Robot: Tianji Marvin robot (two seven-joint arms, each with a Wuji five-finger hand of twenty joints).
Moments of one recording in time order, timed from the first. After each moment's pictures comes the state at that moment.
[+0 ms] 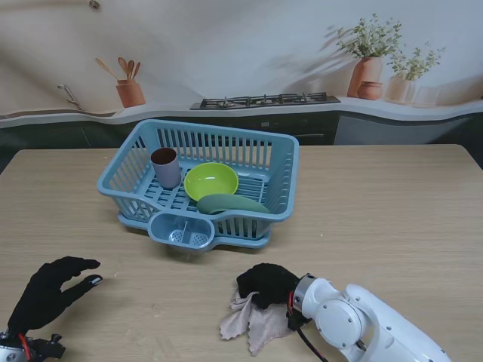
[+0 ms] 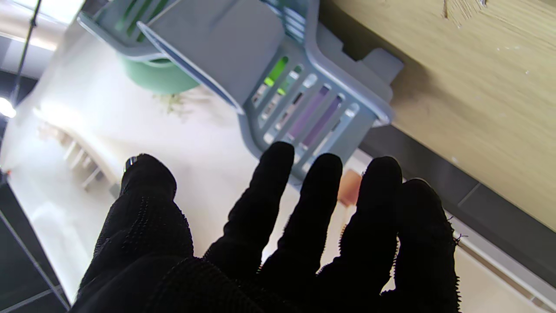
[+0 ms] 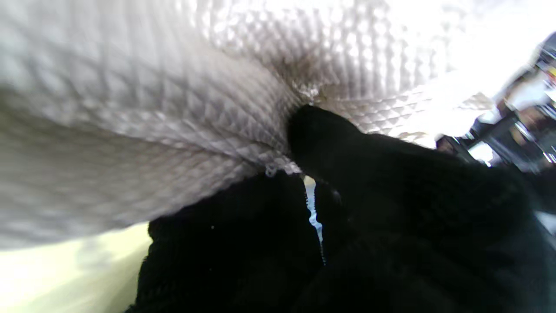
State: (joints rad) left arm 2.29 -1.18 -1.85 -1.80 0.58 -0.68 0.31; right arm -1.61 -1.03 0.93 -1.66 -0.58 -0.15 0.21; left_hand 0.81 -0.13 0.01 -0.05 0.93 0.35 0.25 0.42 0.76 0.48 0.60 0.44 0.56 0.64 0.79 0.76 0.20 0.66 1.20 0.74; right_hand 0.81 -0.76 1.19 -0.27 0.75 0.08 1.10 0.09 0.87 0.19 0.83 0.40 0.87 0.17 1.00 0.43 0.61 0.19 1.40 0.57
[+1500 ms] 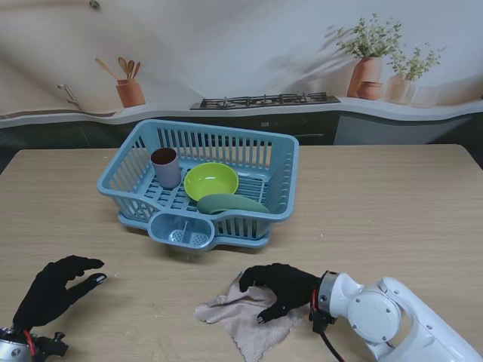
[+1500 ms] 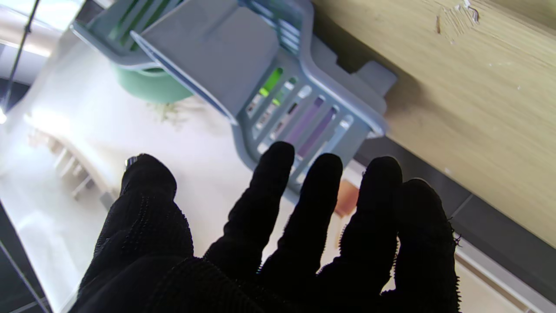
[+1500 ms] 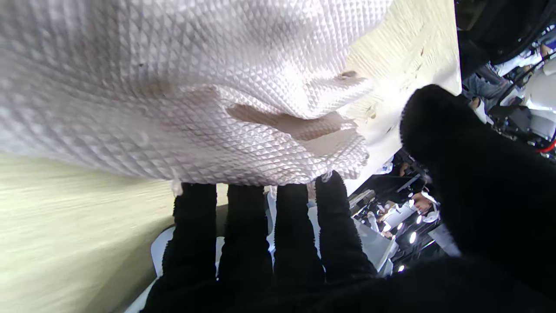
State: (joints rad) left arm 2.28 -1.18 -1.84 -1.80 0.56 -0.64 0.26; right arm -1.71 -0.99 1.14 -1.78 -0.50 -0.31 0.48; left_hand 0.81 -0.13 0.01 -0.05 0.93 0.35 0.25 0.42 0.76 0.48 0.60 0.44 0.56 0.64 0.79 0.76 0.20 0.66 1.20 0.74; right_hand 0.44 -0.69 0.94 -0.16 0.14 0.10 0.97 0.54 0.28 0.06 0.79 0.40 0.35 0.07 0.70 0.44 0.10 0.11 1.09 0.63
